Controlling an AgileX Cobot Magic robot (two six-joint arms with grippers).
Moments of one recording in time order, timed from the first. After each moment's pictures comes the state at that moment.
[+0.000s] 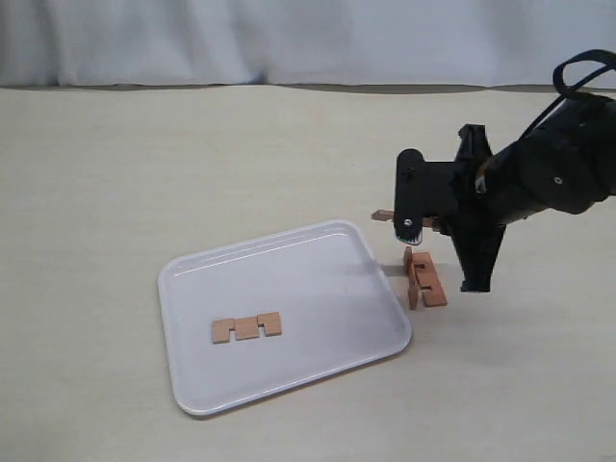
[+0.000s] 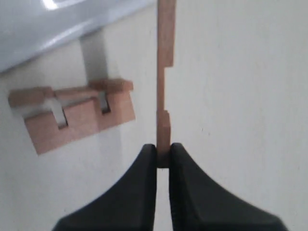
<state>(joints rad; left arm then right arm) -0.12 0.00 0.00 0.07 0.36 -0.13 0.10 1.67 -0.89 -0.37 0.39 -0.79</state>
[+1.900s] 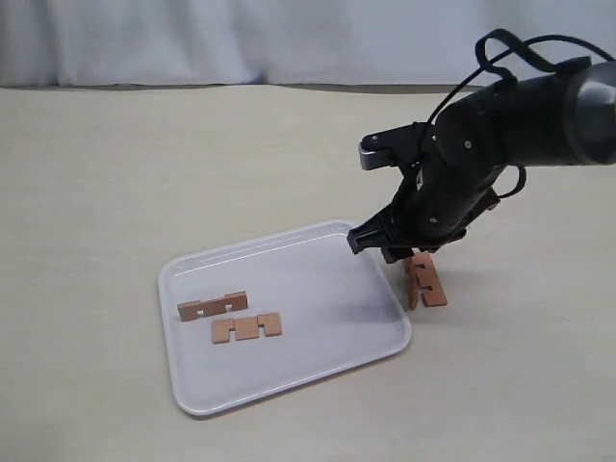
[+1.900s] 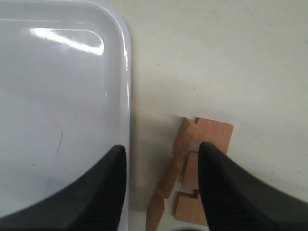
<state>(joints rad) -0.12 0.00 0.00 0.07 0.36 -0.13 0.16 1.86 -1.11 -0.12 0.63 0.22</state>
